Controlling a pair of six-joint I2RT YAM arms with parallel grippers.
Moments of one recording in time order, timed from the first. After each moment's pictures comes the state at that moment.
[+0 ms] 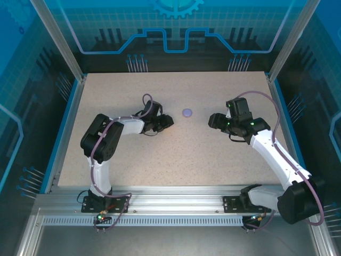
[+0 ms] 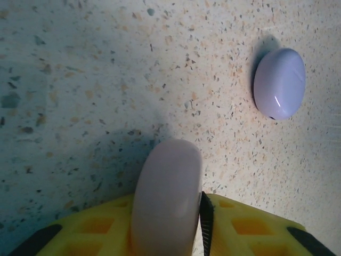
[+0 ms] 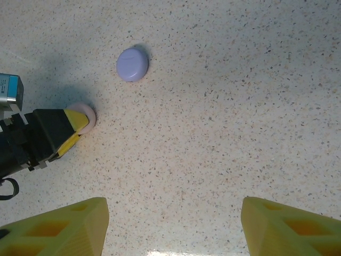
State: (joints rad) left arm -0.41 1.98 1.11 0.02 0.32 -0.87; right arm 0.30 1.19 0.99 -0.69 -0.08 0.58
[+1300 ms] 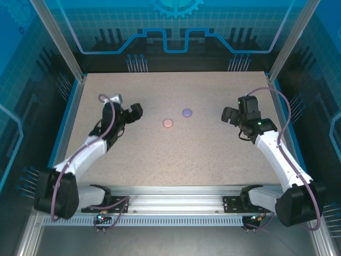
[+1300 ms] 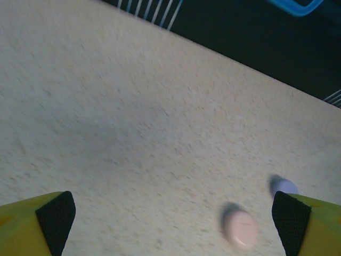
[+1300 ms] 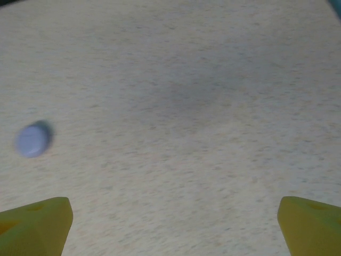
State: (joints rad) left arm -0.20 1.19 0.64 0.11 -0.10 -0.50; right arm 0.18 1.17 0.95 -0.61 0.27 0.41
